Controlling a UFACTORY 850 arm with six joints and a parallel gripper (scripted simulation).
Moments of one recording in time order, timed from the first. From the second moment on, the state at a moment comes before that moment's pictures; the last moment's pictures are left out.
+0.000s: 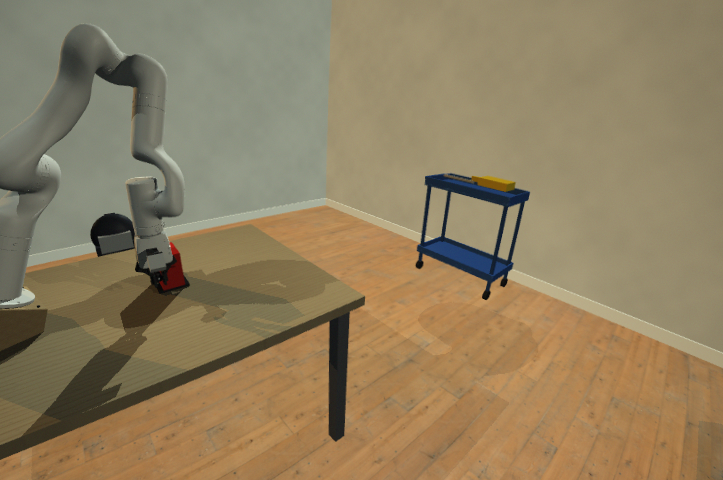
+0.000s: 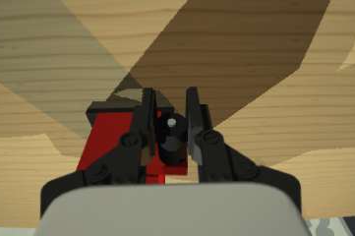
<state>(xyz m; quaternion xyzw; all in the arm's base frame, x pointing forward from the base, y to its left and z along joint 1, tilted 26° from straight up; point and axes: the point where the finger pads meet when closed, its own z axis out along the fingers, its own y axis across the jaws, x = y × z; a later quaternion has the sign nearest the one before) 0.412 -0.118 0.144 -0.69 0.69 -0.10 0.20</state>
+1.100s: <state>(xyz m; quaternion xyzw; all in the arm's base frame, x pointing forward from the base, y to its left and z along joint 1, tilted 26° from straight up) 0.411 -0.118 0.148 -0.69 0.69 -0.10 0.20</state>
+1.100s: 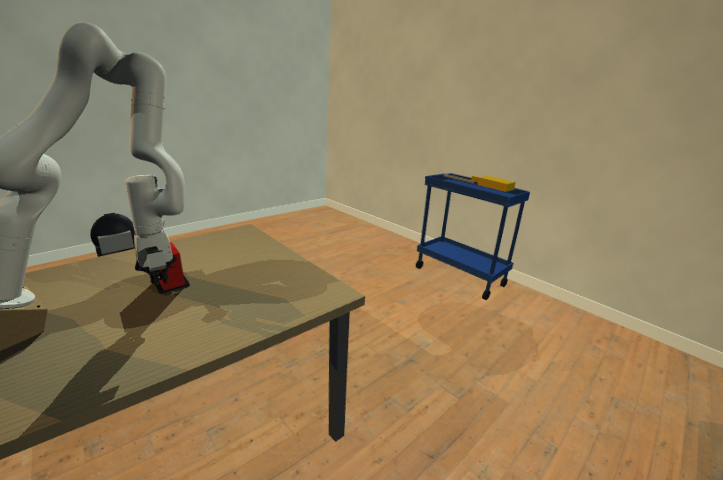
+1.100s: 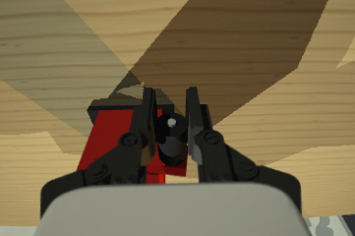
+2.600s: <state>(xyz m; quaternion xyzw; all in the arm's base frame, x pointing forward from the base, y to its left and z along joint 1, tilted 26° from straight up) 0.436 -0.126 0.205 -0.69 0.69 -0.10 0.20</state>
